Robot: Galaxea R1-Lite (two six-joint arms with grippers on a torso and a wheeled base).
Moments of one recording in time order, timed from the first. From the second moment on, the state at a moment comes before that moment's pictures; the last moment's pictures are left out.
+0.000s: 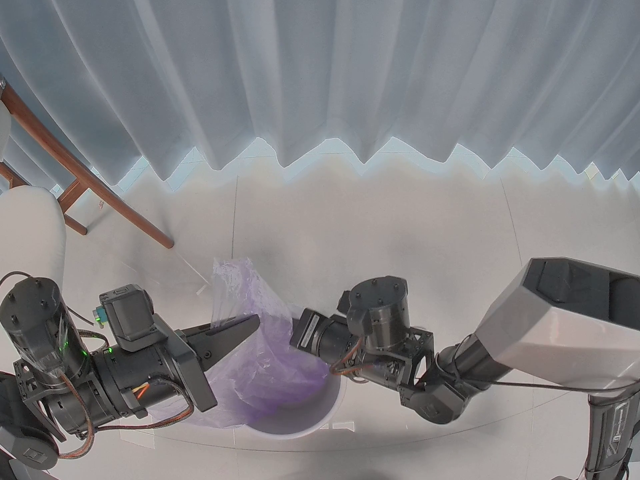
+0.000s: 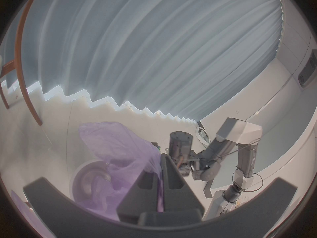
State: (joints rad) left arm -0.69 1.41 -0.30 -1.02 -0.14 -0.35; right arm 0.84 2.29 -1.04 -0.95 0.04 0.91
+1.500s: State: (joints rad) left arm -0.62 1.83 -0.24 -1.45 -0.10 -0.35; right arm 0.89 1.69 -0.37 -0.89 -0.02 0.77
